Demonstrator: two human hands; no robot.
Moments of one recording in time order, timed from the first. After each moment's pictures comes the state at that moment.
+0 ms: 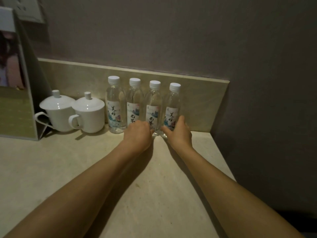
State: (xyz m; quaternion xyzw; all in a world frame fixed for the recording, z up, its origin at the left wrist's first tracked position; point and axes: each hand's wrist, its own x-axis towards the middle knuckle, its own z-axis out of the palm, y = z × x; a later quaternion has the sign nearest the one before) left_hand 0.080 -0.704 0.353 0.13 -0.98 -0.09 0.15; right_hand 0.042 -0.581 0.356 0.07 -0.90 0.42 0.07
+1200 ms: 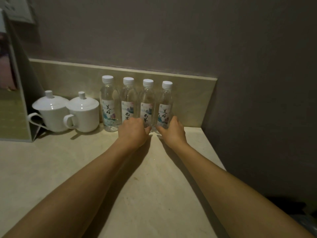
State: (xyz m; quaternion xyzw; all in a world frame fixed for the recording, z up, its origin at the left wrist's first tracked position) left_hand 0.092 -0.701 0.359 0.13 -0.97 -0.11 0.18; right_hand 0.054 -0.576 0.358 0.06 -0.91 0.41 0.06
